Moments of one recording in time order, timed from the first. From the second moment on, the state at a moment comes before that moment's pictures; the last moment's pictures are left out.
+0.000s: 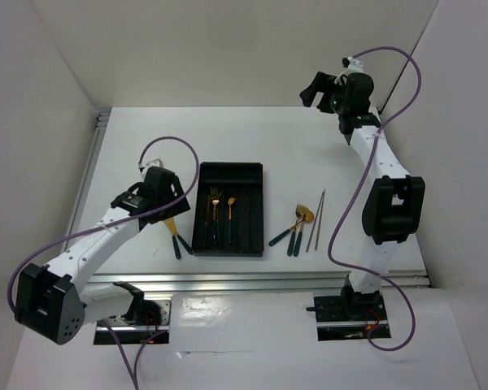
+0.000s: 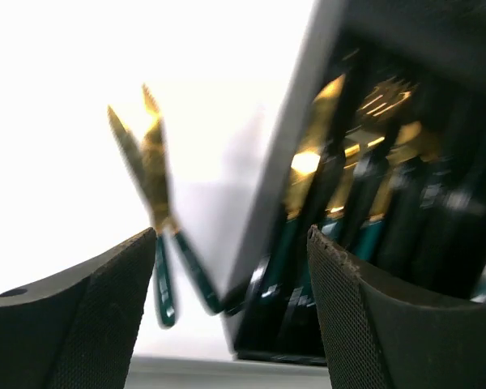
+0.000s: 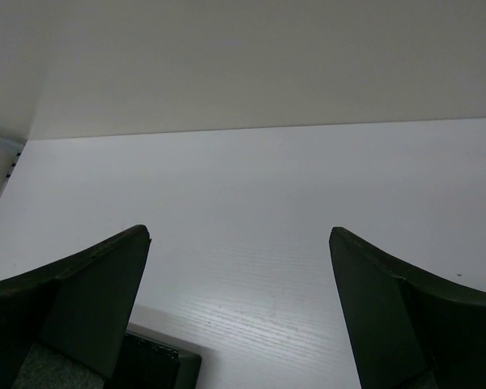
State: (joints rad) left arm -0.38 1.19 0.89 -0.60 -0.23 -0.71; right arm 0.03 1.87 1.67 -0.01 -0.25 0.33
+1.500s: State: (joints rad) left arm -0.38 1.36 0.67 -0.69 -0.16 -0.92; right arm 0.03 1.87 1.67 -0.01 -0.27 0.33
